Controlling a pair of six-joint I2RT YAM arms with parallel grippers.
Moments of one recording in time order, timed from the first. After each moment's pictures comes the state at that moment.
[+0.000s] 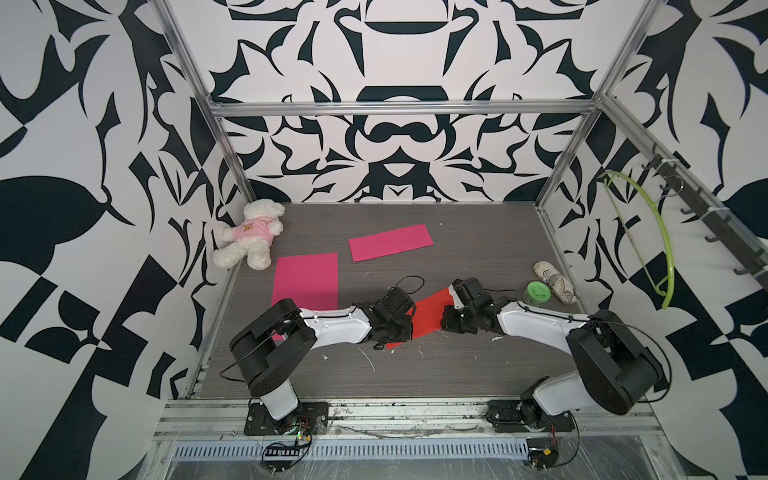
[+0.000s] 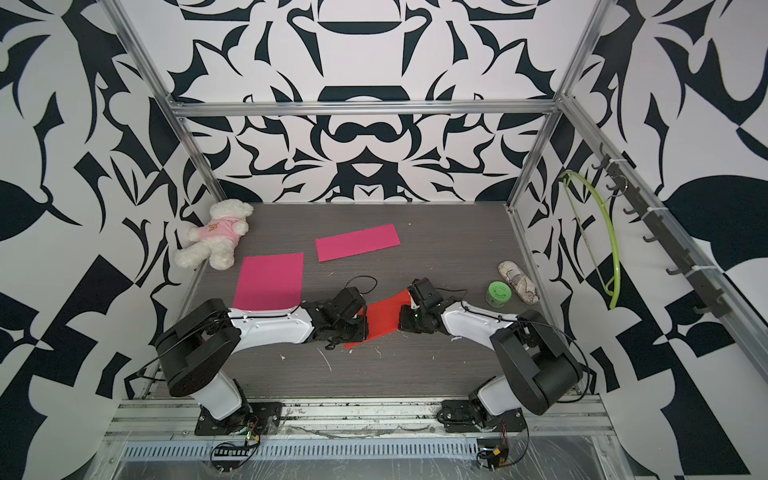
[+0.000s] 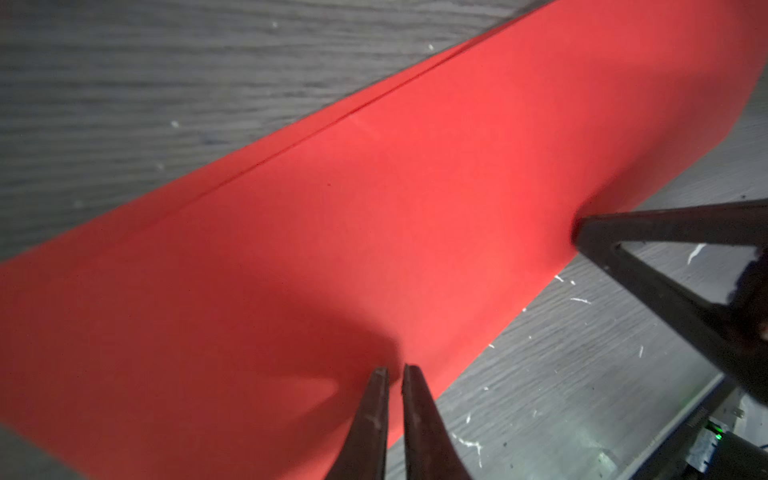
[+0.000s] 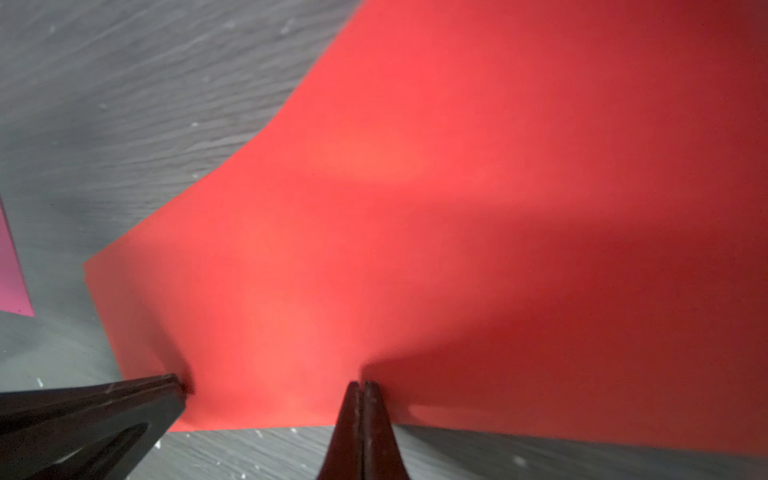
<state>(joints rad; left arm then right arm) -0.96 1.68 0.83 -0.19 0.10 -0.88 0.51 1.45 0.61 -0.25 -0.22 0.66</state>
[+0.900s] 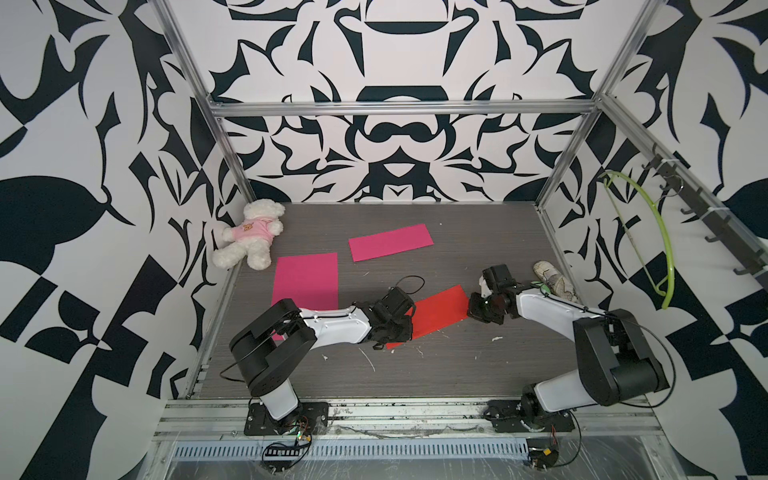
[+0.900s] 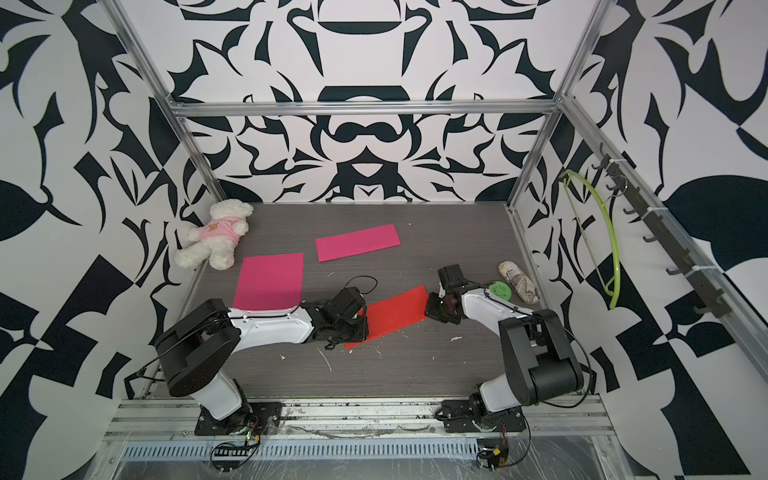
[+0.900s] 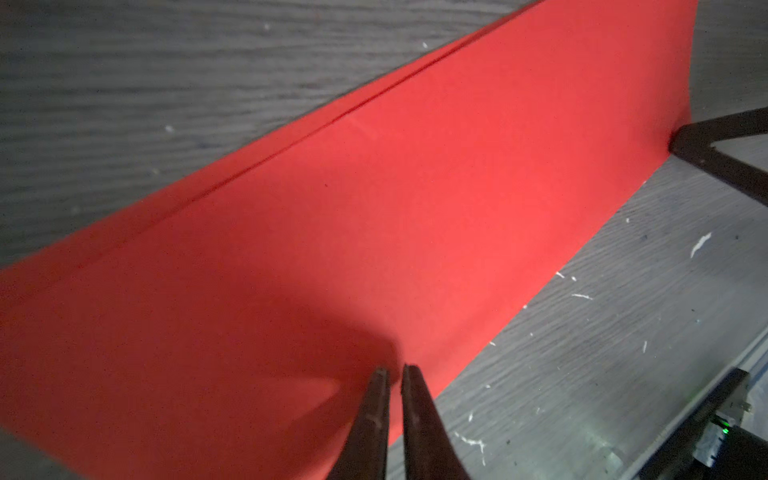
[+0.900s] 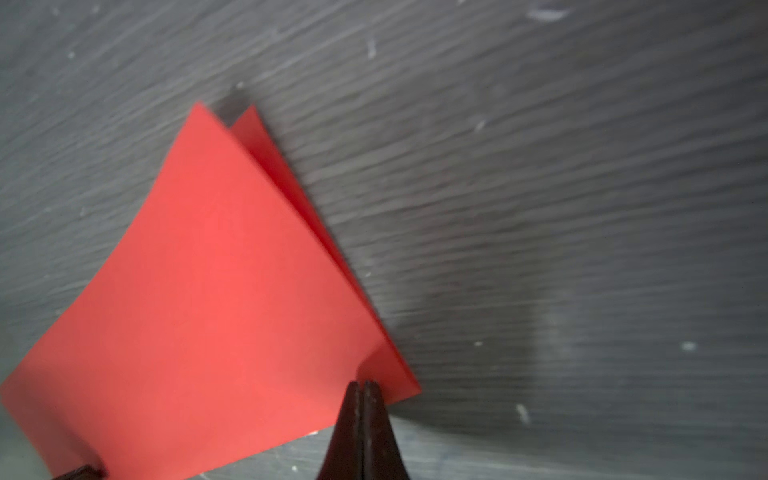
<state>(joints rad) -0.95 1.68 0.82 -0.19 0.11 -0.86 0.21 1.48 0.69 -0.44 -0.18 0.53</state>
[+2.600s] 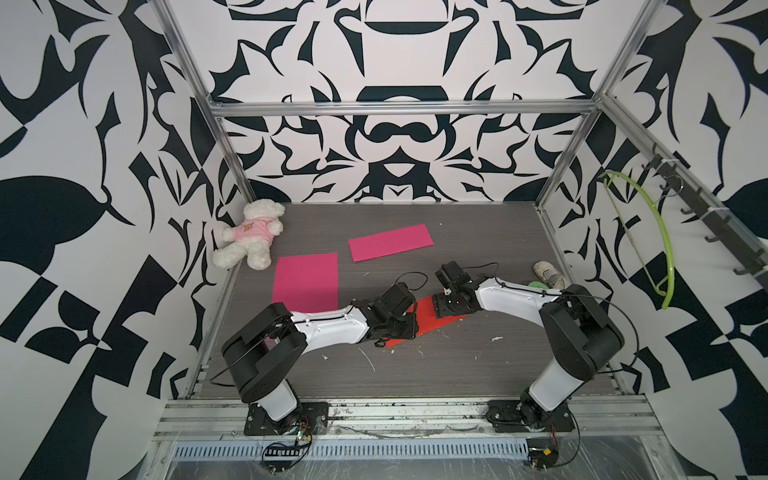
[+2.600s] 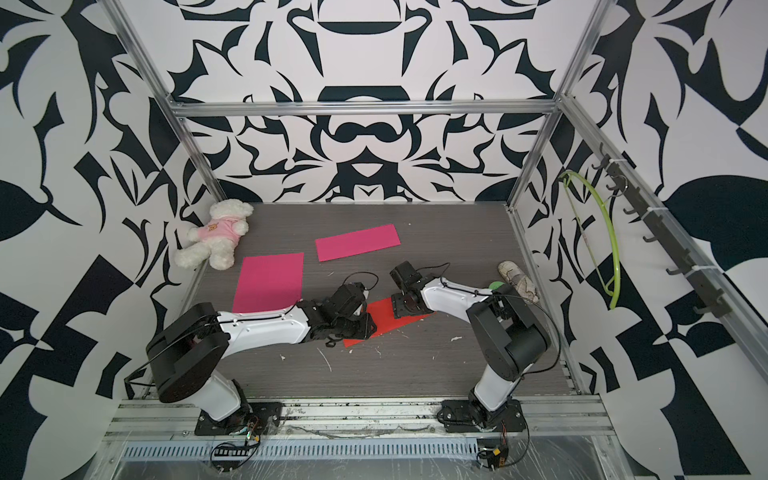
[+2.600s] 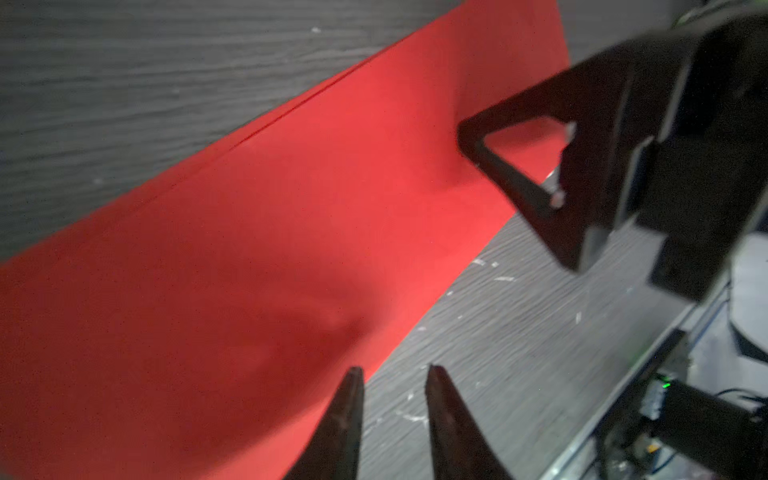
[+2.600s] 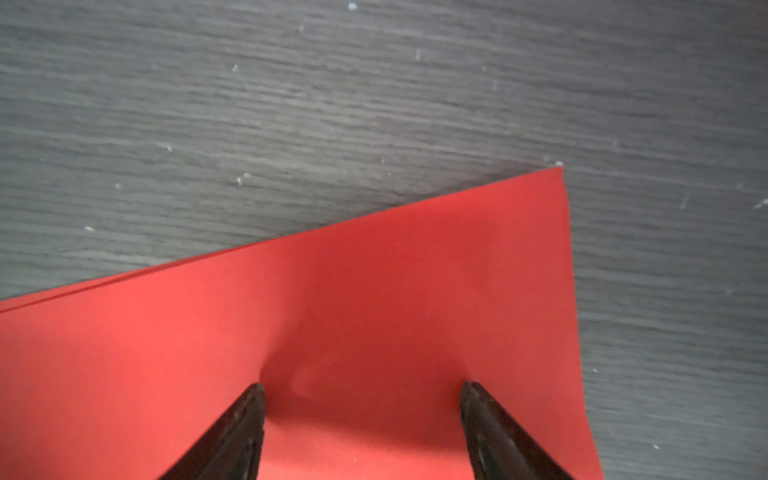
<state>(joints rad) -0.97 1.65 0.88 -0.16 0.15 -0.79 0.57 1.67 0.90 -0.47 0.11 0.44</state>
